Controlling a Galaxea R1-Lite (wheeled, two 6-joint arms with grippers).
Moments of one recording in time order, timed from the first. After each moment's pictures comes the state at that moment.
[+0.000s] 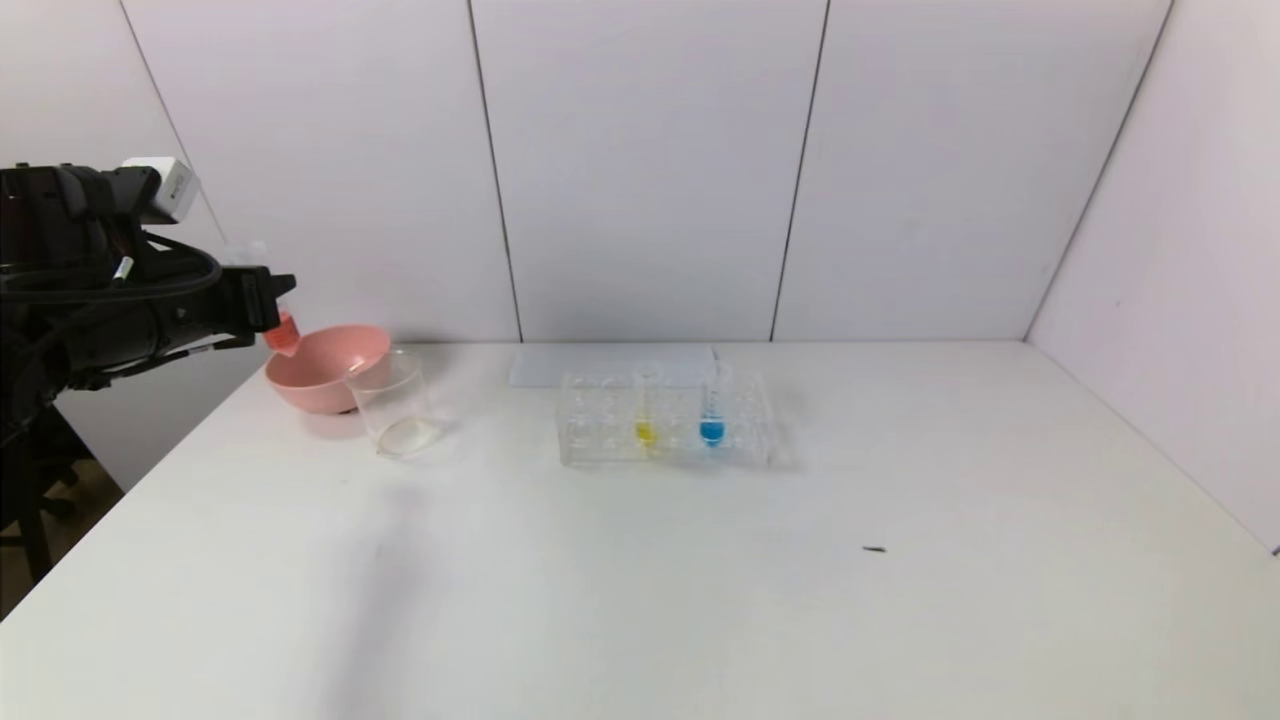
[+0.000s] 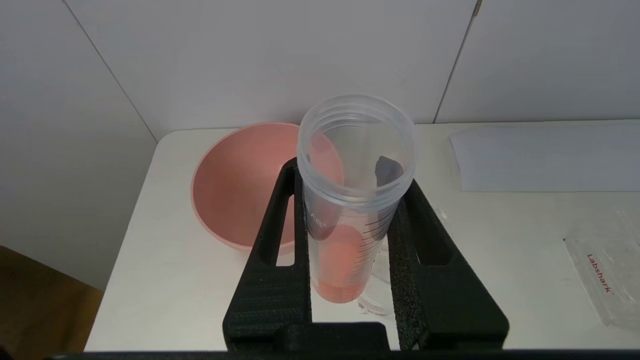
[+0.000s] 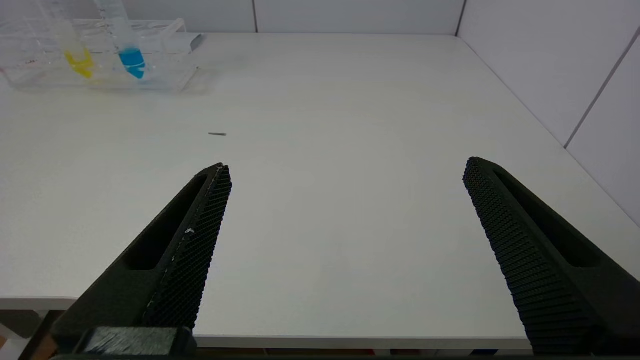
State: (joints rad) left arm 0.12 1.68 -1.02 -0.50 -0.14 0.03; right arm 0.00 0.00 0.00 0.00 0.00 0.00
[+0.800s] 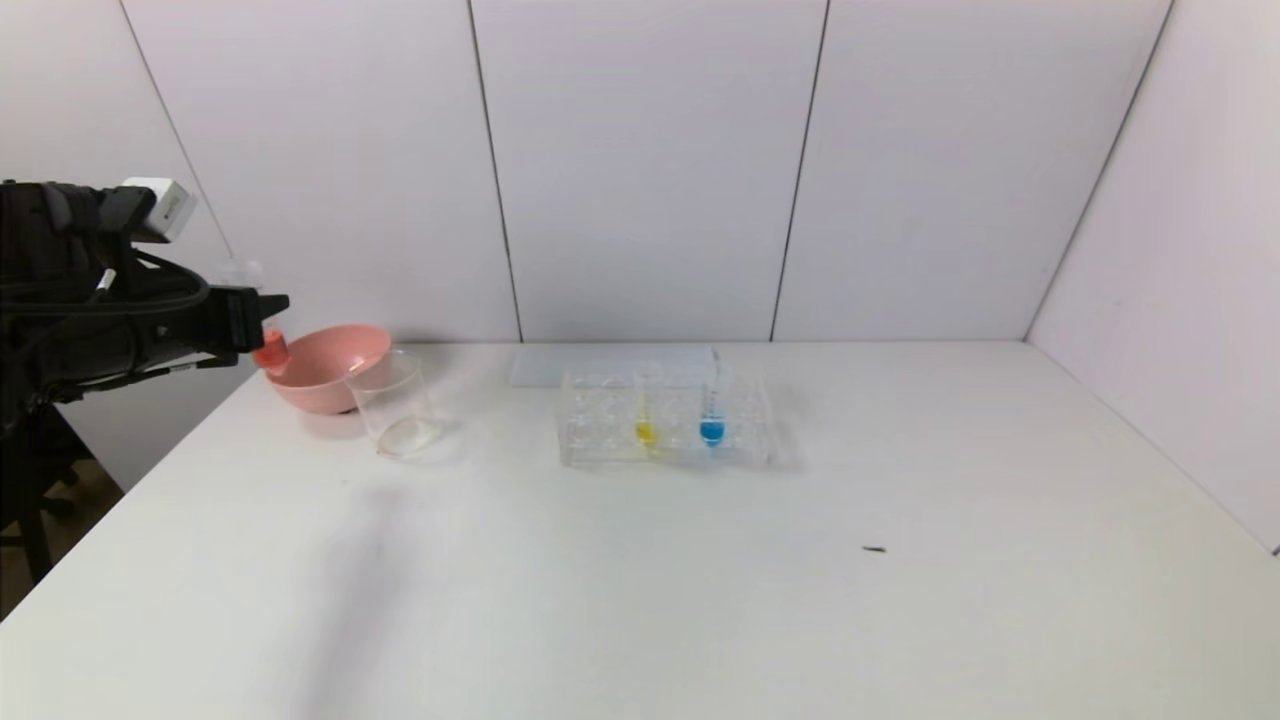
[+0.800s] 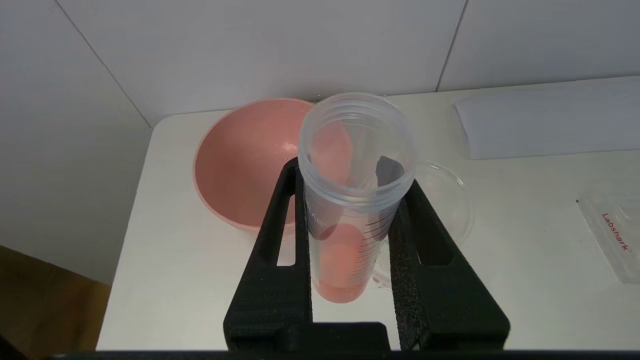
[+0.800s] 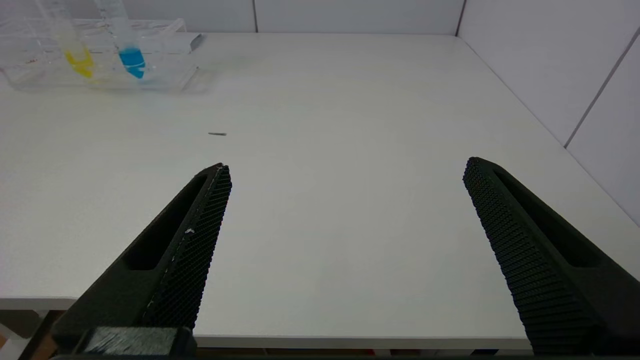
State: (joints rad) left arm 0.18 1.69 -1.01 -0.45 -0.25 0.09; right arm 0.00 0.00 0.00 0.00 0.00 0.00
